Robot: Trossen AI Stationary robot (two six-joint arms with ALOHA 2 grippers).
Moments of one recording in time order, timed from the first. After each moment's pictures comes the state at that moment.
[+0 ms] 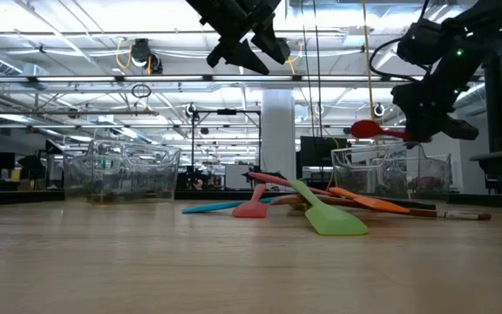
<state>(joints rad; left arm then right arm) 0.13 1.70 1.48 -0.34 -0.31 -0.35 -0.79 0.87 0.57 -0.53 0.28 -1.16</state>
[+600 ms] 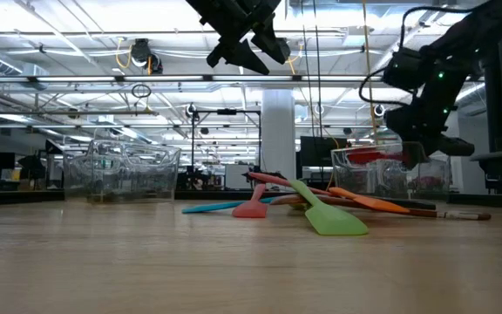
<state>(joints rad) 0.13 1.70 1.48 -0.34 -0.31 -0.34 -0.86 1.08 0.57 -0.46 0.23 -1.20</state>
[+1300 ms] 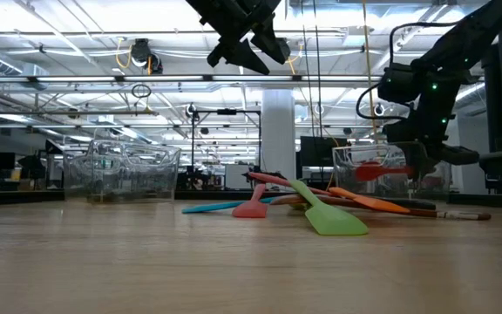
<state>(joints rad) 0.13 1.70 1.48 -0.34 -0.31 -0.32 -0.86 1.19 0.57 -0.47 0.26 -1.22</state>
